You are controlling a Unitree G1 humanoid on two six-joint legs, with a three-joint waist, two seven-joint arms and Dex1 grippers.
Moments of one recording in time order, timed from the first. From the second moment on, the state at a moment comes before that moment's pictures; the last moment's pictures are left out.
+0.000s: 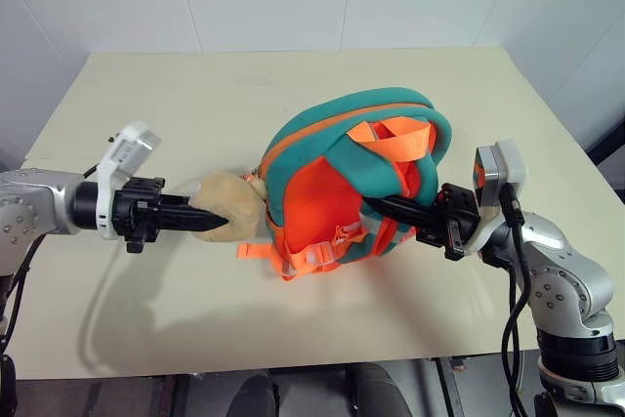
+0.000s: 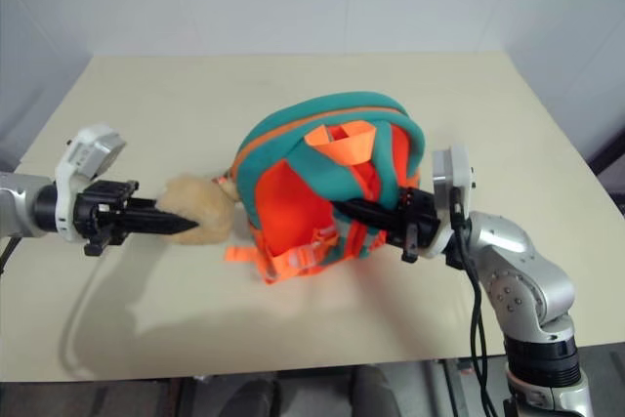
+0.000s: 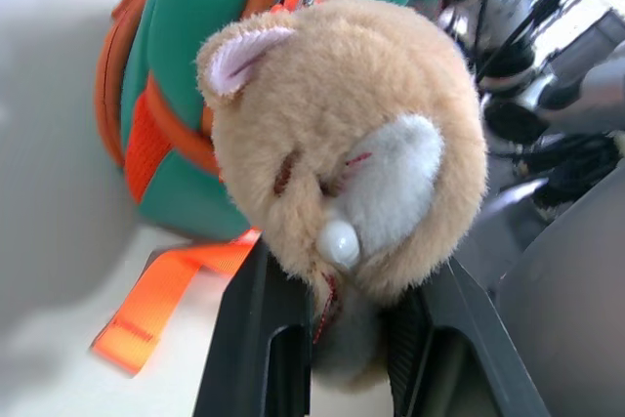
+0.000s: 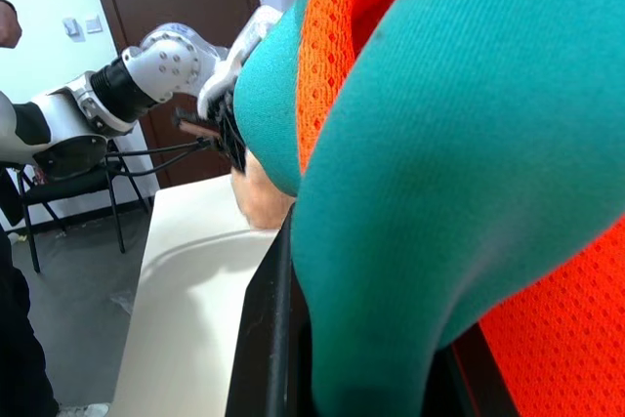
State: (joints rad) left arm -0.54 1.12 0.04 -0.05 -0.86 1.00 -1.24; right arm -0.36 -0.54 -0.13 -0.40 0.88 0.55 0.97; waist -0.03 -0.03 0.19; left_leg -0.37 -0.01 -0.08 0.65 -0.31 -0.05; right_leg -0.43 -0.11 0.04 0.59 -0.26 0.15
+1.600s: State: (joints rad) left arm -0.78 0.91 -0.12 0.19 -0.44 0.74 -1.45; right arm -0.31 -0.83 -0.17 -0.46 0.96 0.65 1.08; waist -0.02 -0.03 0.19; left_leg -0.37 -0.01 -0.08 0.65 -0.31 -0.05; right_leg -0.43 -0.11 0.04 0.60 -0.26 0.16
